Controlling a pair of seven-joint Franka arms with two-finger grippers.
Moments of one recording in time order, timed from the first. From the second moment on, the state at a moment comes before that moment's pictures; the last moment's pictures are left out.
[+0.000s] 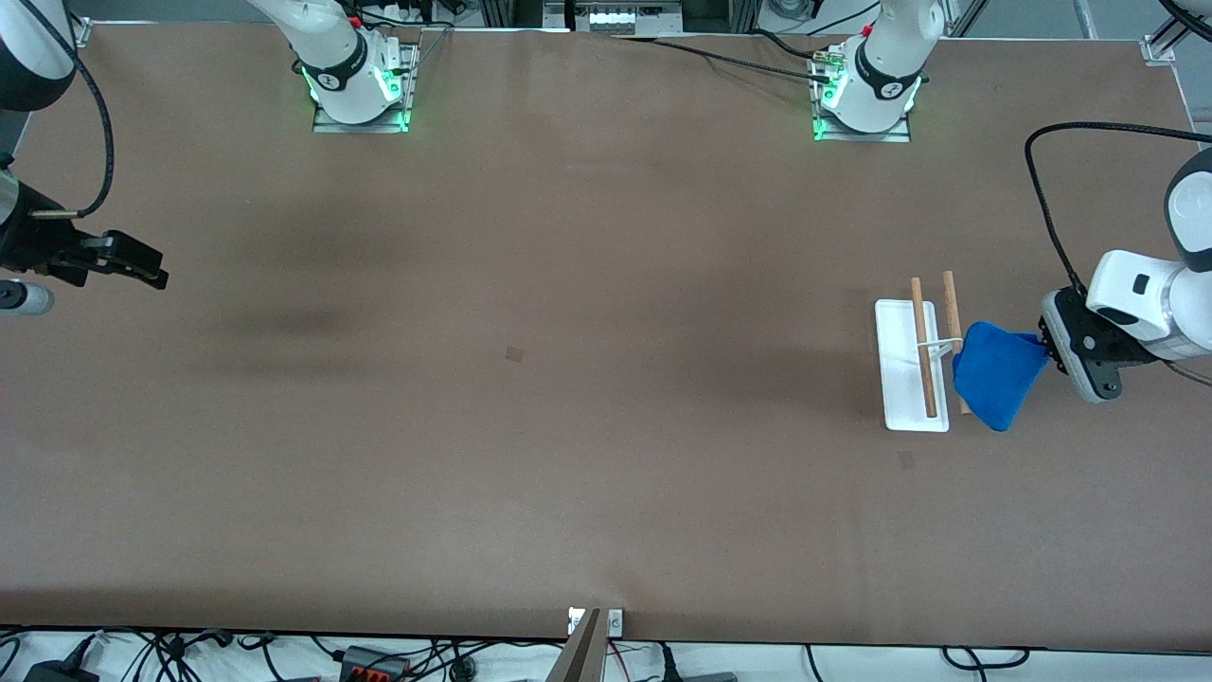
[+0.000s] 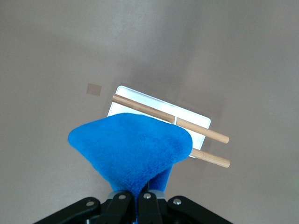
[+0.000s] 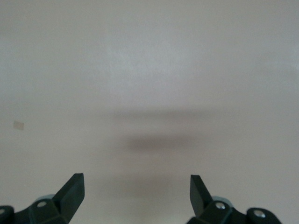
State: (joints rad) left arm 0.21 0.34 -0.13 -1.55 -0.01 1.75 1.32; right arm 0.04 0.07 -0.08 -1.65 -0.02 1.71 -0.02
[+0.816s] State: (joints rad) left arm 0.21 0.34 -0.17 -1.67 -0.02 1.82 1.16; right arm 0.04 -0.05 -0.08 -1.76 -0.02 1.76 -0.02
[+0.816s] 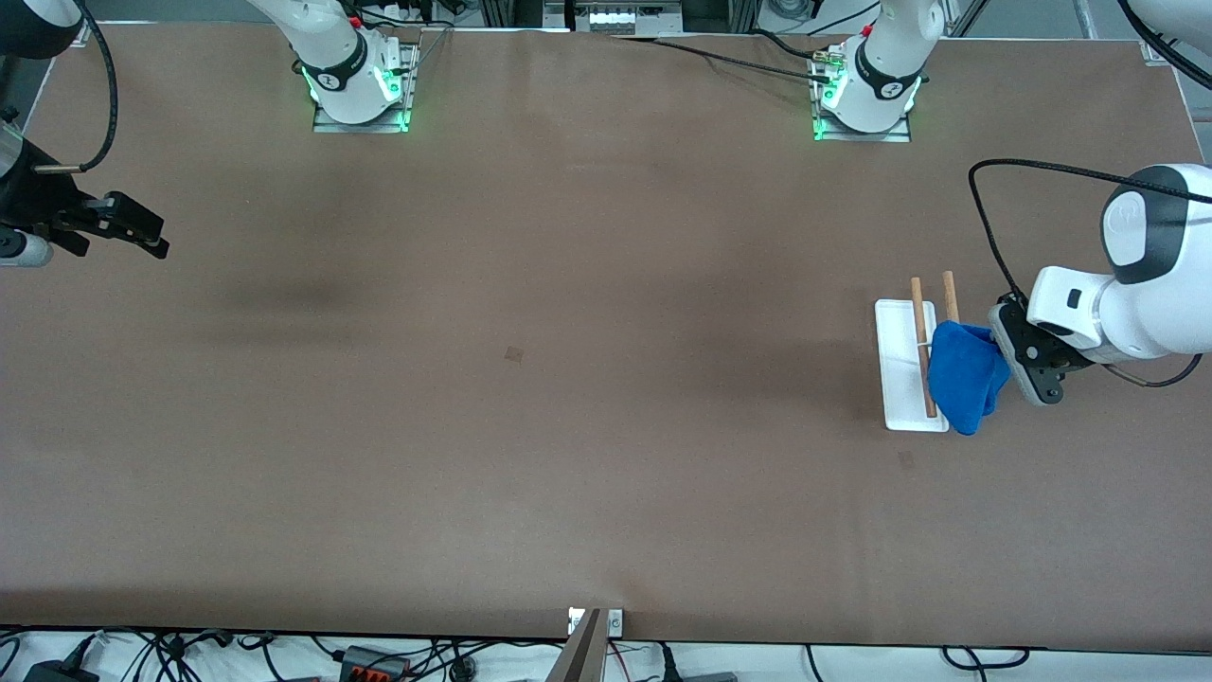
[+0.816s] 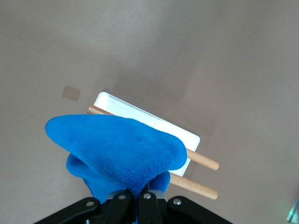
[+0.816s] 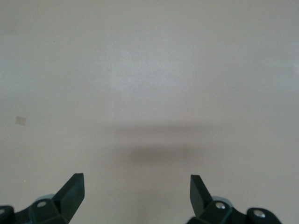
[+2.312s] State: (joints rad) left arm 0.24 0.29 -0.19 -1.77 -0.16 1.88 1.14; right arm -0.02 -0.03 -0.03 -1.75 -0.02 1.74 -0.03
